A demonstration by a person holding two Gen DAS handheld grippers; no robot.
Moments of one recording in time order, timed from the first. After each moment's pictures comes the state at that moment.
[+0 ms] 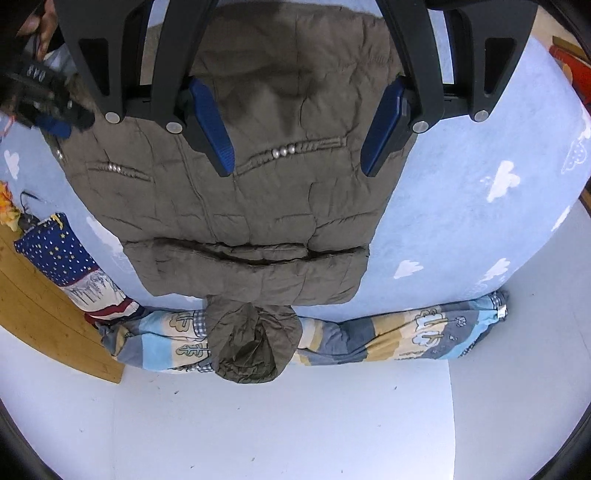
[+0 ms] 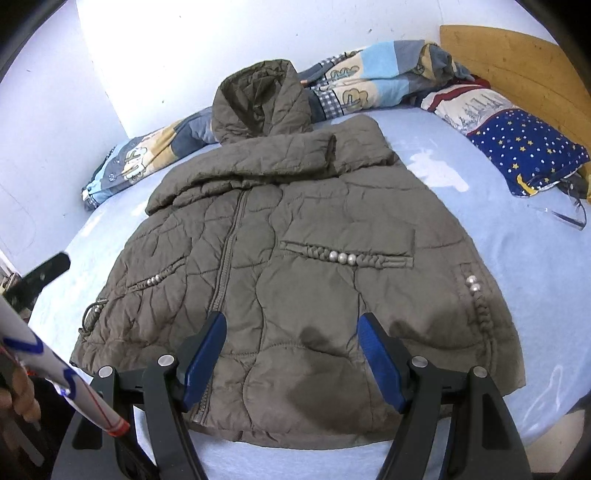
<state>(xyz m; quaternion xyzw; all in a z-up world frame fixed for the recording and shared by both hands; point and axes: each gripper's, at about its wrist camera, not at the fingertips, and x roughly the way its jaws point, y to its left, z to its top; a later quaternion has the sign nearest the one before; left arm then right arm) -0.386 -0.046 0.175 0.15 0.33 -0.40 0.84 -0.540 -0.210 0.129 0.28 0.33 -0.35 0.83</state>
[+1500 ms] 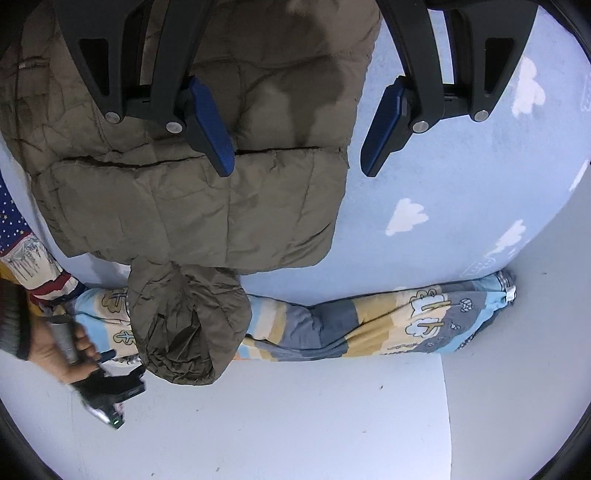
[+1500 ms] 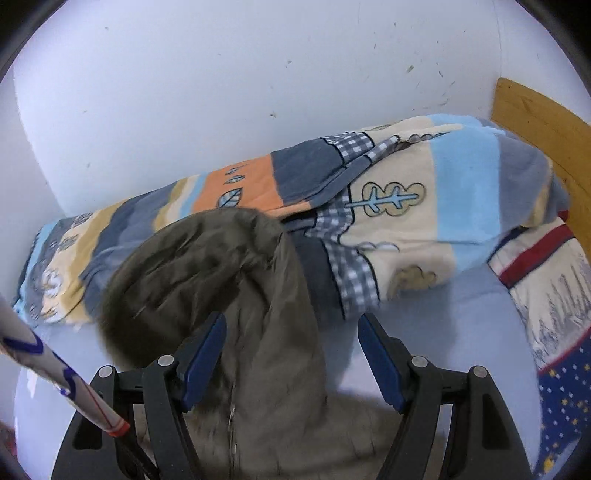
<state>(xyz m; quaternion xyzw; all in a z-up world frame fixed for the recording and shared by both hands) -0.217 -0.164 0.130 0.16 0.30 -0.36 0.87 -0.196 -0.668 0.242 0.25 0.32 -0.41 0.82</state>
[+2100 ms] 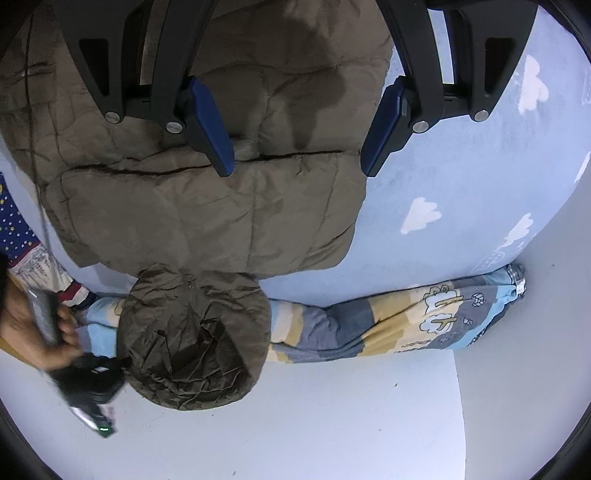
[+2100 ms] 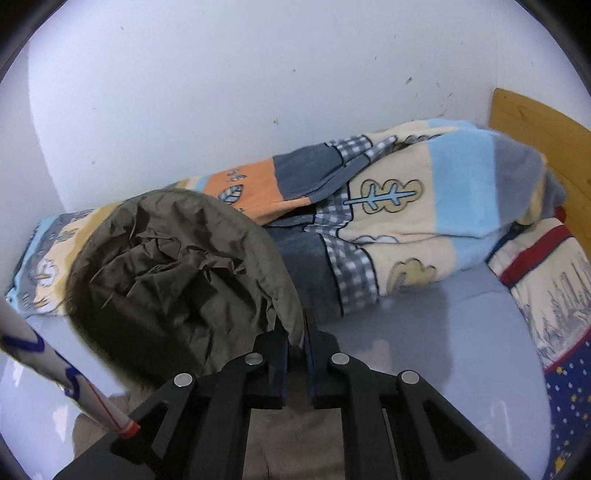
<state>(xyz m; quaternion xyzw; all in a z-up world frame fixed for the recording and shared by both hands) -0.234 -0.172 0.135 0.16 0.30 -0.38 0.86 -0.223 -0.627 0.230 0.22 0.30 -0.41 0.83</state>
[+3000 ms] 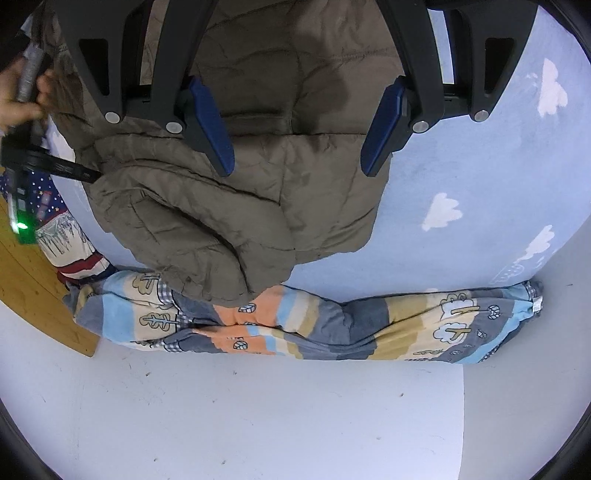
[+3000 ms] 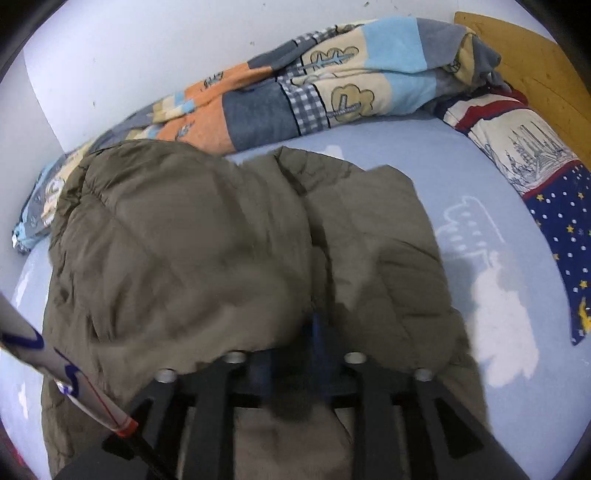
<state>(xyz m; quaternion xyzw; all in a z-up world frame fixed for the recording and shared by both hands) -0.217 -0.182 0.165 0.11 0.34 -0.41 0.84 -0.363 -0.487 0.112 0.29 0.38 -0.39 0.78</state>
